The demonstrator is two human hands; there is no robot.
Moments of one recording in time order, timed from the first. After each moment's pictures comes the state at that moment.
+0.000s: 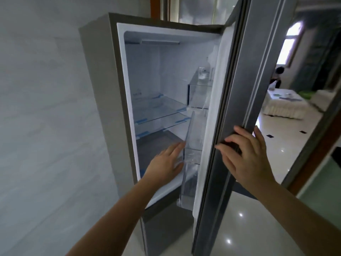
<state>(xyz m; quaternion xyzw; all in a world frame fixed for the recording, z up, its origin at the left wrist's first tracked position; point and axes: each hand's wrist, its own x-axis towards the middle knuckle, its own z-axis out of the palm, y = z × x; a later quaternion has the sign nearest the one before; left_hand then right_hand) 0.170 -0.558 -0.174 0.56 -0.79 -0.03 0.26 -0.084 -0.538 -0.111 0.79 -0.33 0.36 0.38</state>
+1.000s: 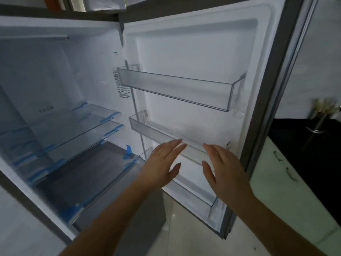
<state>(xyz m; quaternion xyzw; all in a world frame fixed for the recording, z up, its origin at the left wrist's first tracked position) -0.048 -0.683 -0.183 0.32 -0.90 0.05 0.29 -0.253 -0.584 -0.163 0.69 -0.60 0.34 0.20</state>
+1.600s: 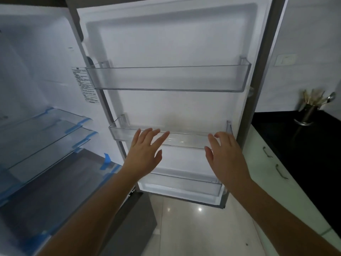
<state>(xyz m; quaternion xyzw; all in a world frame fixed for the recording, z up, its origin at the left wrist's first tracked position) -0.109 -0.787 -0.173 0.39 -0.88 0.13 0.22 -0.350 -0.679 -0.165 0.64 -0.70 0.24 0.21</state>
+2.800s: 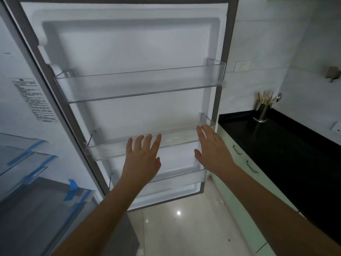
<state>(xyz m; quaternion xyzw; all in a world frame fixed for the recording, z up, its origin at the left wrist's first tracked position) -0.160 -0.830 -0.171 0.39 -0.88 0.17 0.19 -0.379 -0.736 -0.160 0.60 -0.79 0.12 0.10</state>
